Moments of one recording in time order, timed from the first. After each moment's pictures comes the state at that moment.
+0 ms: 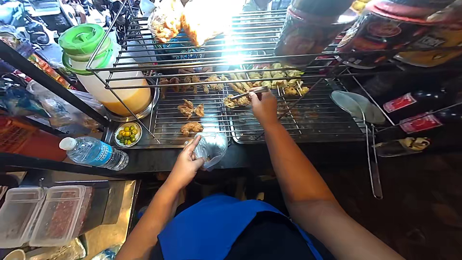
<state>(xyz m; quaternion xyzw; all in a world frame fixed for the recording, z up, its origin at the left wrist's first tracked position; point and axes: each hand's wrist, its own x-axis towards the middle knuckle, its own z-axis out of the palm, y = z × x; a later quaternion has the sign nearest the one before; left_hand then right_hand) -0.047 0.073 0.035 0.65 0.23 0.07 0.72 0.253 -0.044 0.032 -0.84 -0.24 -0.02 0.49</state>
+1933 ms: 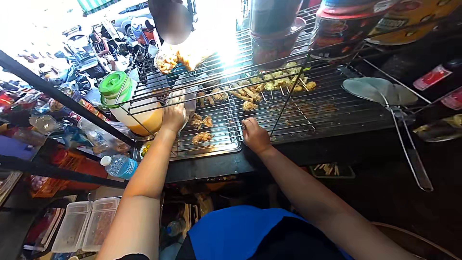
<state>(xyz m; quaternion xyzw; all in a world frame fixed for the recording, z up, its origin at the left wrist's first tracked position) 0.067 0.224 0.075 0.96 0.11 0.26 -0.07 0.189 -0.067 -0.055 -0.83 -0.39 -0.19 0.34</state>
